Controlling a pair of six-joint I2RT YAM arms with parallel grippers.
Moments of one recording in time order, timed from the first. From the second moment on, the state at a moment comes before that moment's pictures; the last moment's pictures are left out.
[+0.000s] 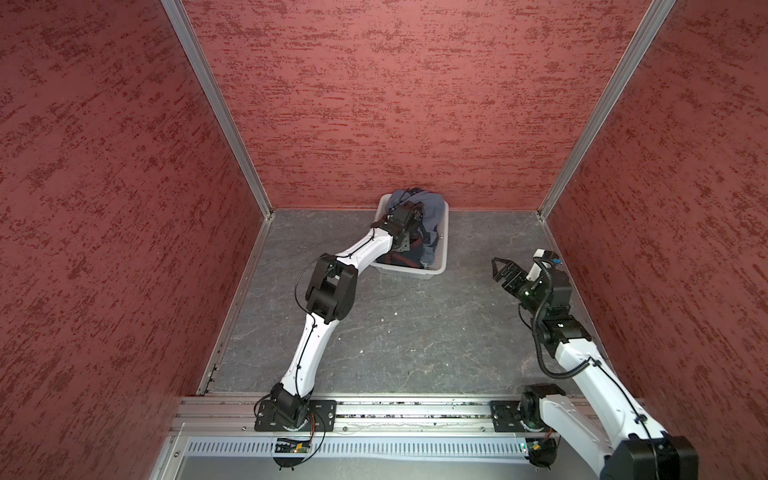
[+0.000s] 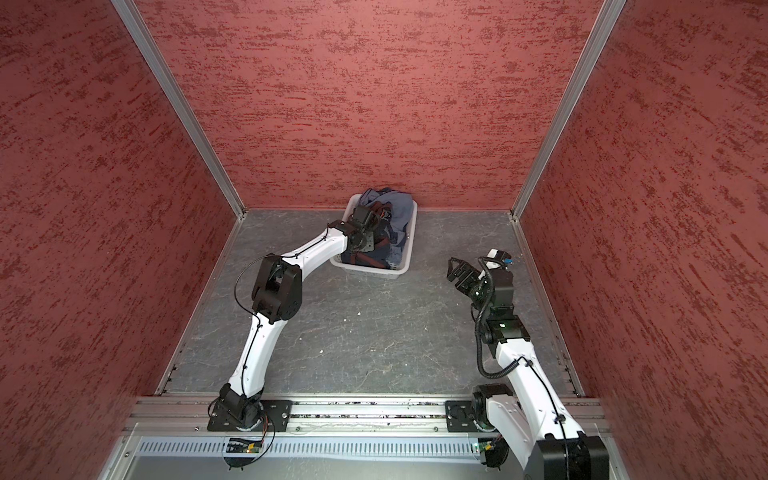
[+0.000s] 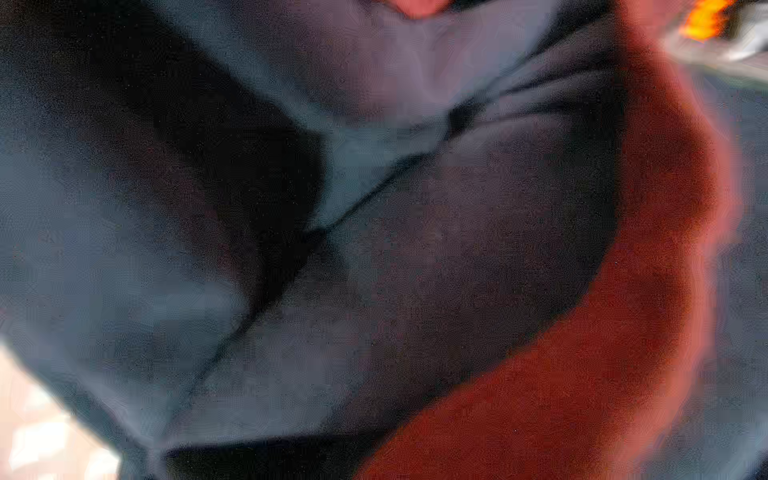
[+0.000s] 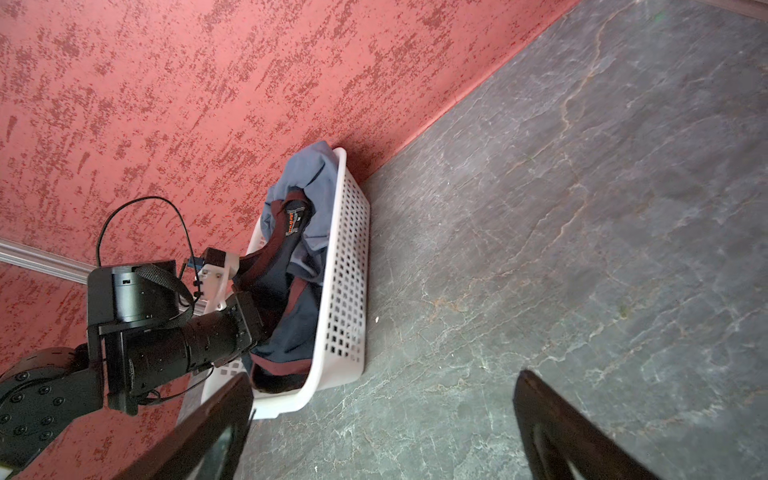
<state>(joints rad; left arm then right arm) -0.49 2.36 2.01 -0.69 -0.27 -0.49 0.06 0.91 0.55 0.01 -0.14 0.74</state>
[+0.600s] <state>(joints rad) 0.00 2.05 1.55 -0.59 -0.22 -0.38 0.06 0.96 0.55 0.01 -0.13 0.74</state>
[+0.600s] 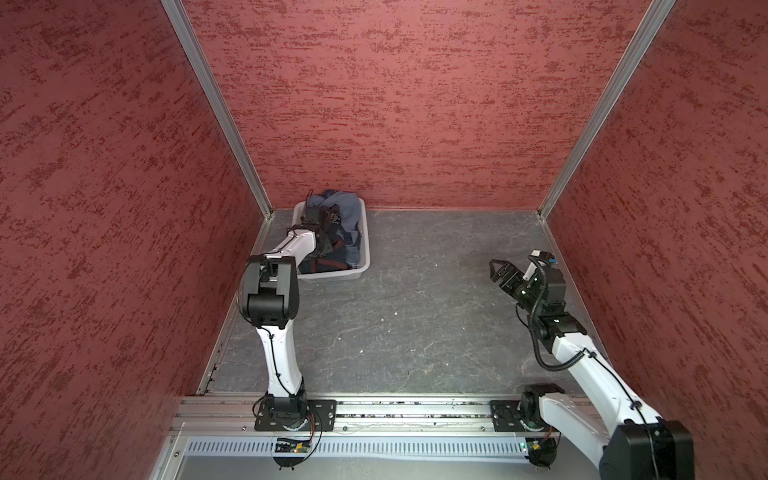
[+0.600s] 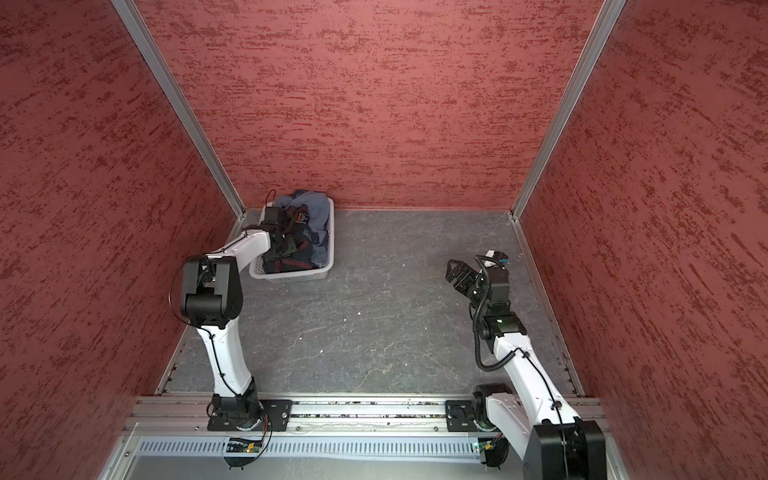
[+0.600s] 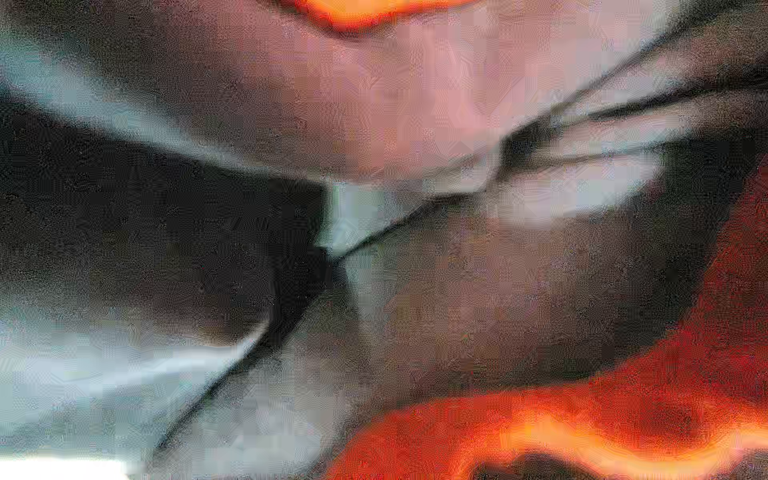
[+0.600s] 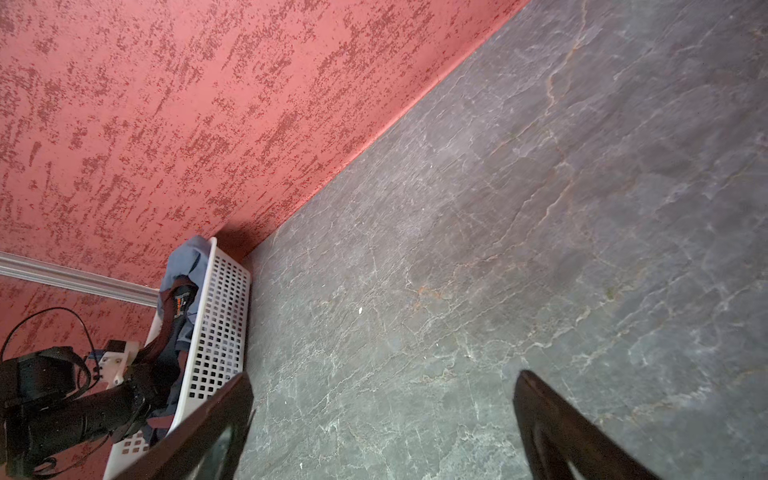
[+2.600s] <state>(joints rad) -0.51 1.73 2.17 -0.76 -0.19 -0.24 0.06 1.01 0.55 -0.01 -0.12 0.75</state>
